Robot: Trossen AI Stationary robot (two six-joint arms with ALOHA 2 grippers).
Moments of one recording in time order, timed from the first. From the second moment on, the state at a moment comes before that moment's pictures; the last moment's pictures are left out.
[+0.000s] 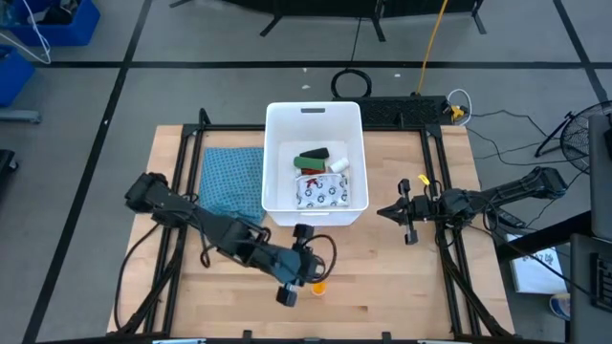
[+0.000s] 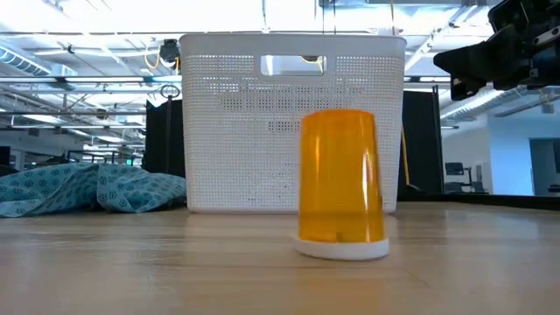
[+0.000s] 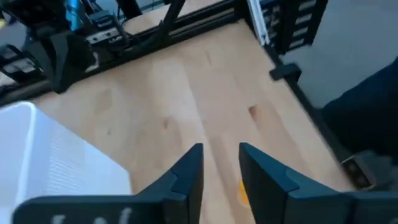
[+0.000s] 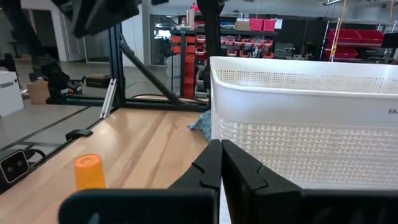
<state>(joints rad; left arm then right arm) -0.45 1.81 1.74 -0.63 -0.25 0.03 0.24 0.39 0.02 0.42 0.18 -0.04</state>
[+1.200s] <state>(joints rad) -0.50 2.02 1.42 -0.24 -0.22 -0.26 0.24 0.39 0.02 0.42 0.18 -0.01</state>
